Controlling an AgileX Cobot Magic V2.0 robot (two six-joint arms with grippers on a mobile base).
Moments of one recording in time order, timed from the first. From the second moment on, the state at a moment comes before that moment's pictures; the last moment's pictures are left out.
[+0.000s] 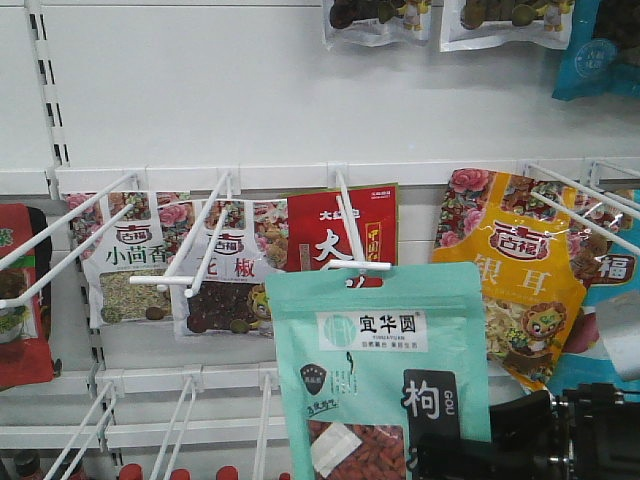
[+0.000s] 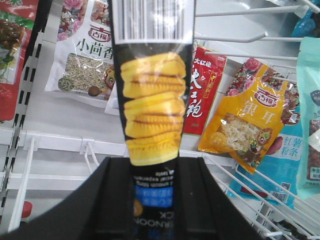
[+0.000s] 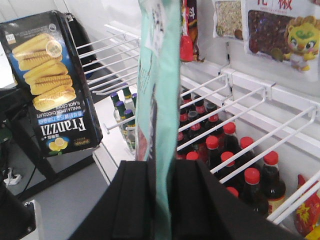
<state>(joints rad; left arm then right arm) -0.35 0.06 -0.16 0.16 0.10 -0.51 0.07 1.08 -0.82 -1.75 -1.02 1.80</state>
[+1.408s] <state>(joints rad) -0.35 0.06 -0.16 0.16 0.10 -0.51 0.07 1.08 -0.82 -1.80 -0.90 2.02</state>
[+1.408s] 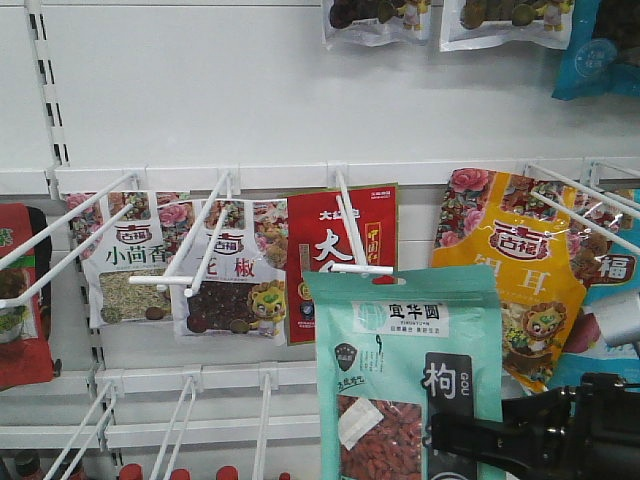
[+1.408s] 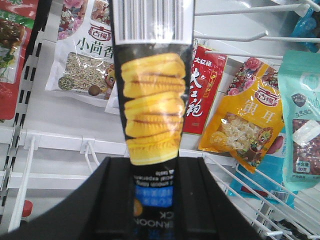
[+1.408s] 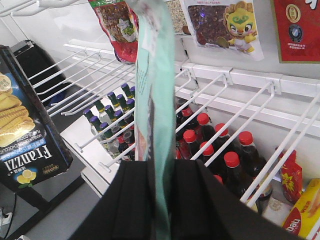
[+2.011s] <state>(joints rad) -0.35 0.06 -0.16 0.16 0.10 -0.51 0.07 1.08 -0.82 -1.80 -0.90 2.02</state>
